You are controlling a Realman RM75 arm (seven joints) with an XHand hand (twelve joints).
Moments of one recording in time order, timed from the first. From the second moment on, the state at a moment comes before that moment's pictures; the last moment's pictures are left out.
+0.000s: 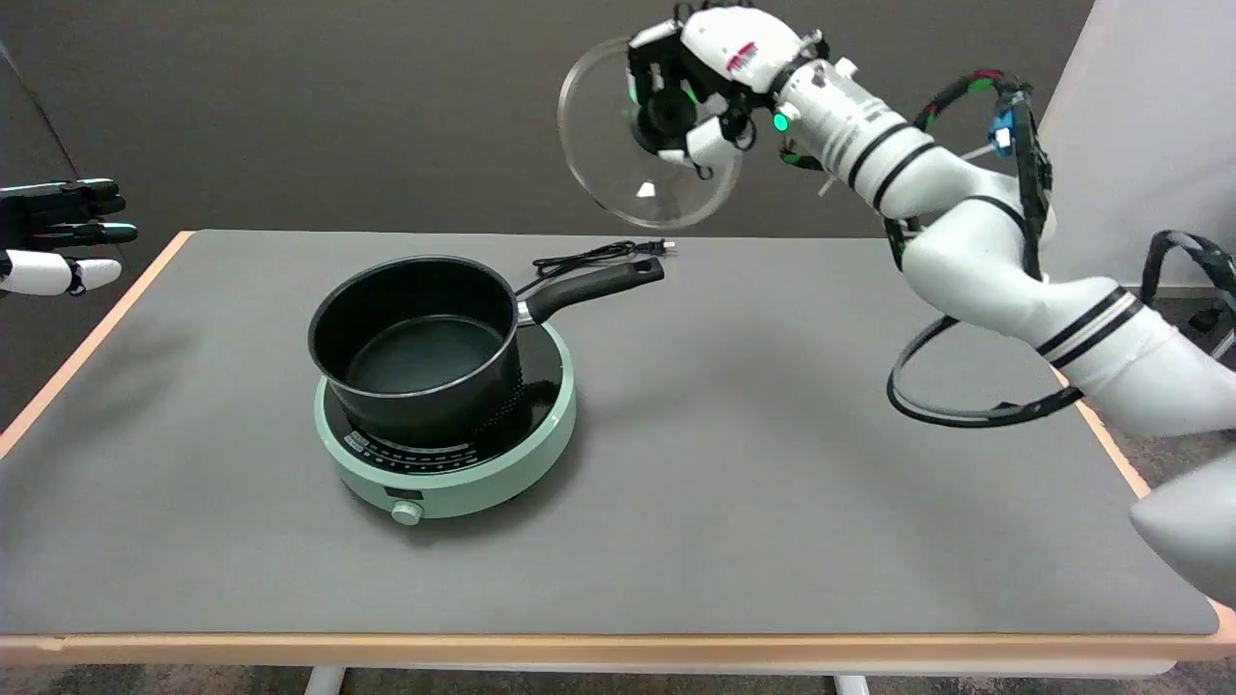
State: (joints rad) arm 0.72 -0.86 -2.06 1.46 0.46 -0.06 0.48
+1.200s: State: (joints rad) arm 1.00 -1.07 -2.28 1.43 0.59 -0.19 0.64
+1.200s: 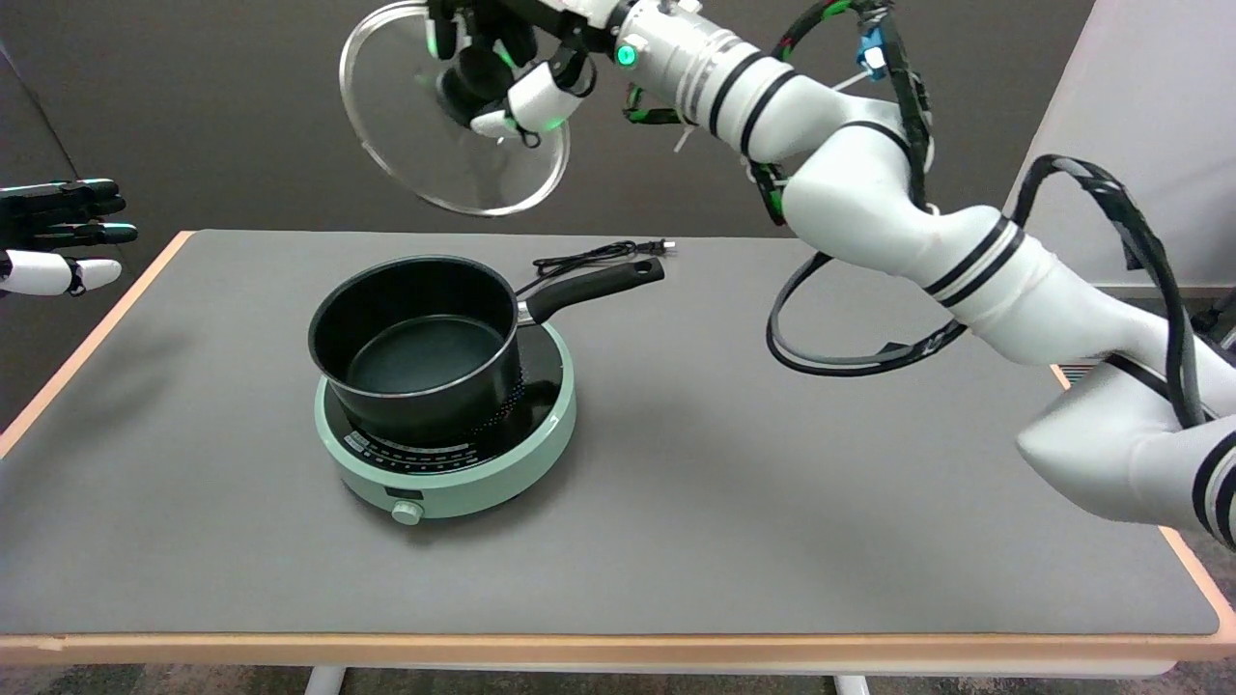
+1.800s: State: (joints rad) arm 1.12 -1.16 -2.46 1.32 0.69 -0.24 0.66
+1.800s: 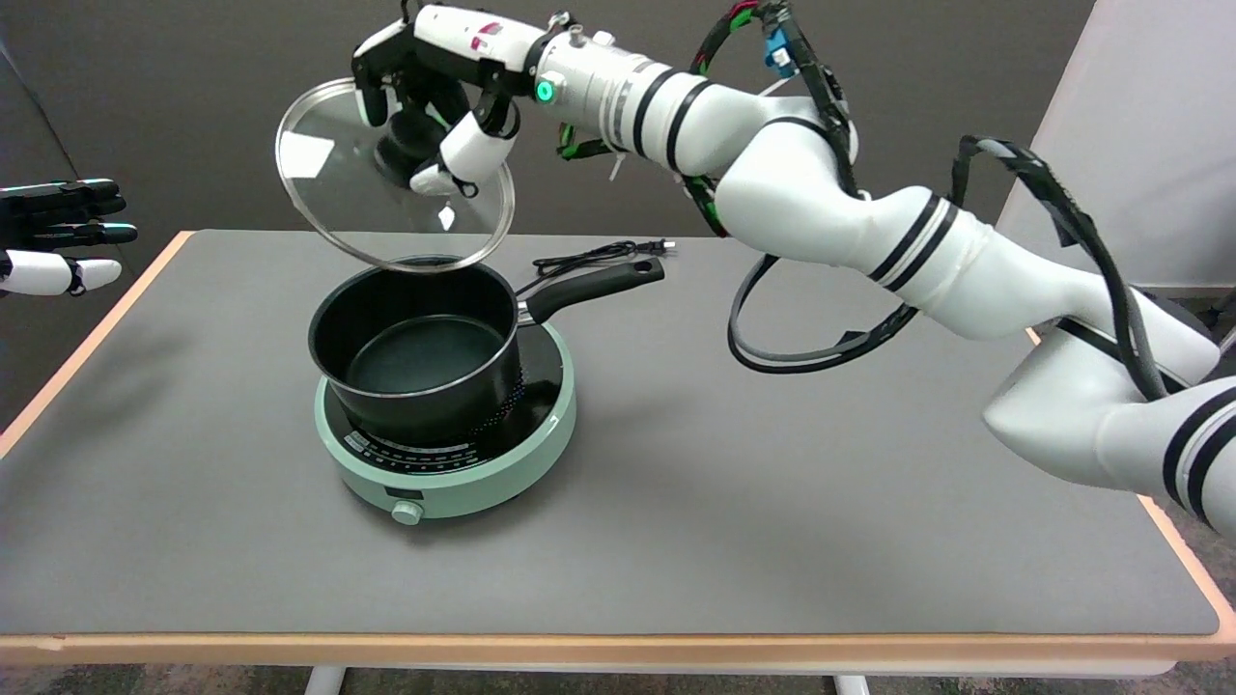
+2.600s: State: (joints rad) arm 1.18 -1.24 -2.52 1.21 0.74 -0.37 0.64
